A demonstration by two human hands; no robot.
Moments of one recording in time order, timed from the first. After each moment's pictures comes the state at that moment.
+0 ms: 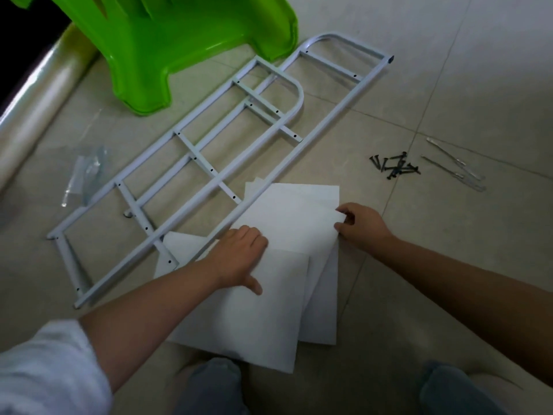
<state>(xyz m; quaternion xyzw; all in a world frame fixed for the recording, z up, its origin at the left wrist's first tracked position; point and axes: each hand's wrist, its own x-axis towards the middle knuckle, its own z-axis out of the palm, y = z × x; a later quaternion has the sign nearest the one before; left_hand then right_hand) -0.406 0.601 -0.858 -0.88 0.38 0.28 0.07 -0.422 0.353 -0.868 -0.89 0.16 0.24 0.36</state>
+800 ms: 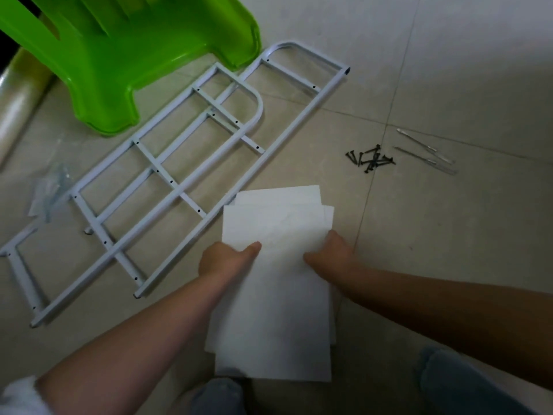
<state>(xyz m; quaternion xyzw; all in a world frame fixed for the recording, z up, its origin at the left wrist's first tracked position) -0.402 0.576 -0.865 -0.90 -0.20 0.36 -0.17 -0.458 0.399 -0.850 -0.78 0.34 0.26 0.46</state>
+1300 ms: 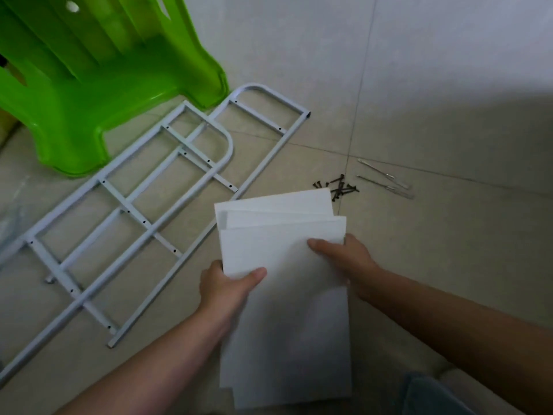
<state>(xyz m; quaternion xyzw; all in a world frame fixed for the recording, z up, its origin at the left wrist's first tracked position) -0.414 0.537 -0.860 -0.79 -0.23 0.28 -0.49 -0.451 0.332 -0.831 -0.60 0.44 0.13 0.66</state>
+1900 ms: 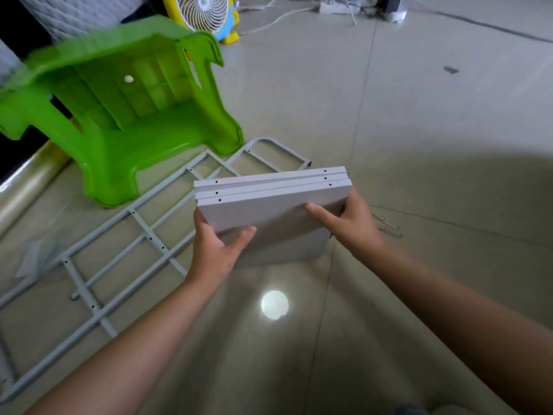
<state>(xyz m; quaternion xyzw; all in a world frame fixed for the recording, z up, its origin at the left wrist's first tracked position) -0.355 0.517 -0.769 -0.80 0.03 0.05 -0.60 -0.402 0.312 -0.728 -0.78 0.14 -0.08 0.61</state>
